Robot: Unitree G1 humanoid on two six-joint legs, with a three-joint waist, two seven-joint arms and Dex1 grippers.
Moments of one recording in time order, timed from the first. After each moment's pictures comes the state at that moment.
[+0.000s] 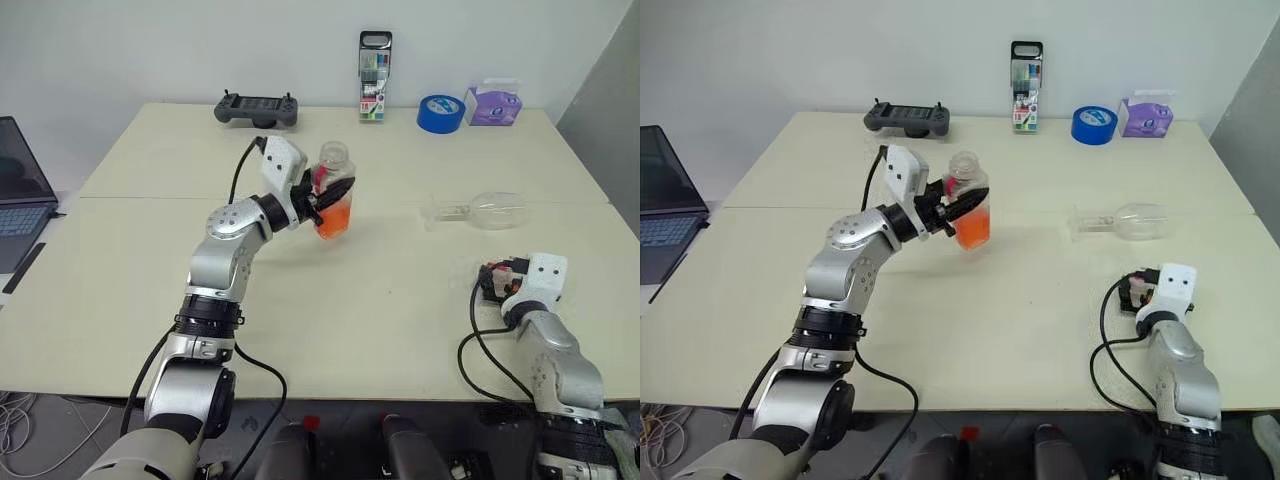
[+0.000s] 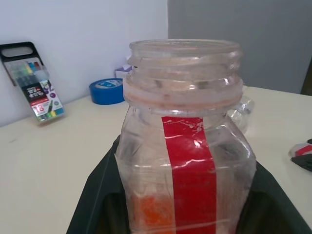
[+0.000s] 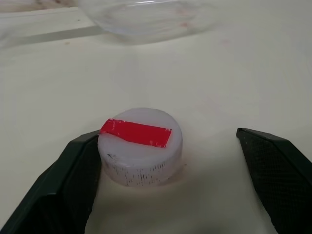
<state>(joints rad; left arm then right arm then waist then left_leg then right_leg) -0.78 0.29 0.01 0.24 -0.27 0.27 -0.73 -0.18 -0.26 -0.28 -0.09 0.22 0.51 -0.05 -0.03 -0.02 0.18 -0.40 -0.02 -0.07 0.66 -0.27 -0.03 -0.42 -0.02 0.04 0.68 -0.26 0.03</state>
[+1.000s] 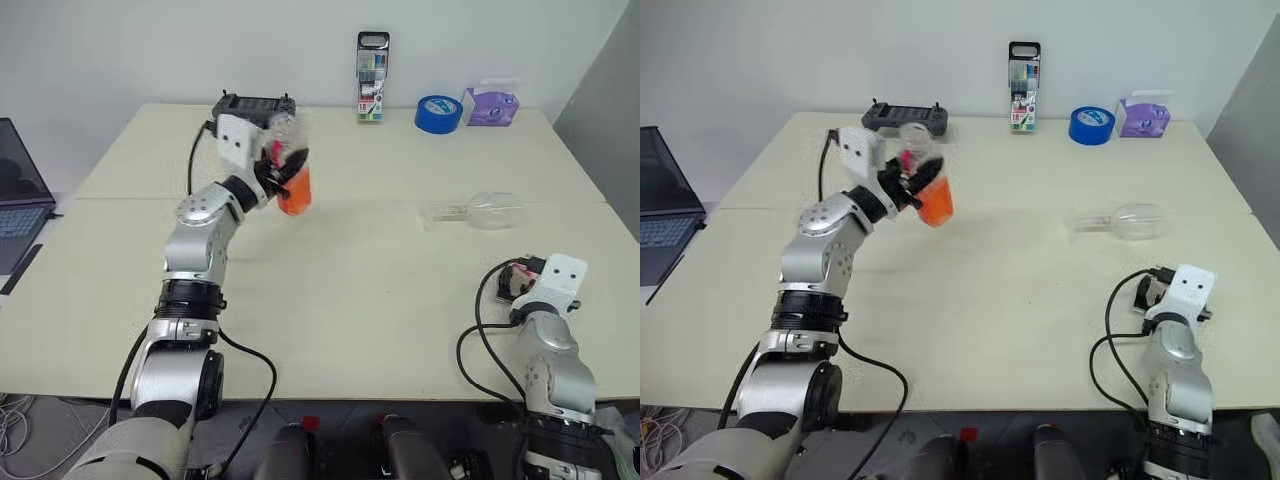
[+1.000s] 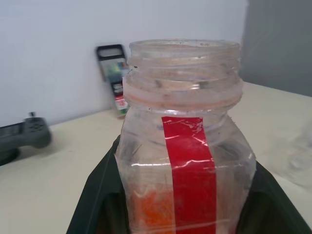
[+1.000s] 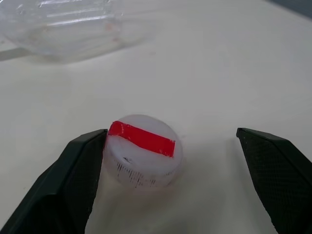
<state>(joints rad) -0.88 0.36 0.14 0.44 -0.26 0.19 -0.54 -0.18 -0.13 -0.35 -0.17 0.17 0.55 -0.20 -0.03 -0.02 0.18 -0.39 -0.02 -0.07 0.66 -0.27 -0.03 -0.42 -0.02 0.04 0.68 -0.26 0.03</state>
